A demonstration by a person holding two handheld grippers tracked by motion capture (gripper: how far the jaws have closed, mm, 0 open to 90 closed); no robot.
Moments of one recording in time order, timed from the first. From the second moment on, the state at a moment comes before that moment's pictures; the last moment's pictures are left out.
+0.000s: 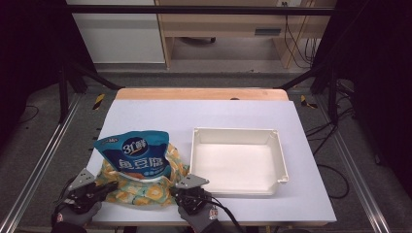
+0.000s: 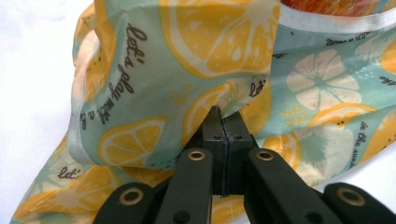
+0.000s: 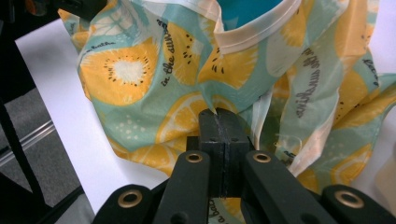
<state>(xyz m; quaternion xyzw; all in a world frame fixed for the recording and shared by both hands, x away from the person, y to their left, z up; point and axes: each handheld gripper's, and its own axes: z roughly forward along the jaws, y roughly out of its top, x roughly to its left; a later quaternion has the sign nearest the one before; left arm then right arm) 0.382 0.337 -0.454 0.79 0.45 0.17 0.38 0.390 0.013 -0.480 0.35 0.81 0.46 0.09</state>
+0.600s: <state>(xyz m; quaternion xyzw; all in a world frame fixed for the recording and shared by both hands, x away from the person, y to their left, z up) 0.389 0.333 -0.467 0.81 0.45 0.15 0.34 0.391 0.016 -0.486 0.35 0.82 0.44 0.10</state>
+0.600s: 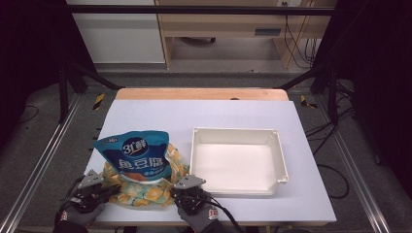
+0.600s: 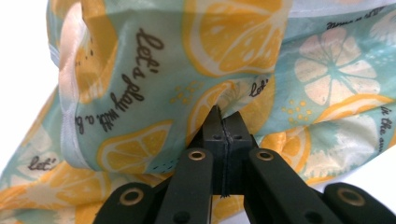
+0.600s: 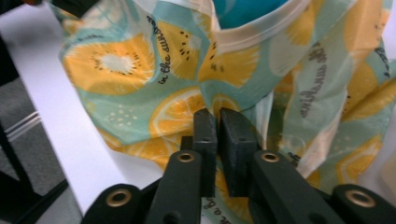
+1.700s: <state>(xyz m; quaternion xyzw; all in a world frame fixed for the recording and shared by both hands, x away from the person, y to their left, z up) 0.388 0.335 -0.466 0.81 0.45 0.14 0.35 0.396 0.027 -0.475 0.36 0.81 0.45 0.13</state>
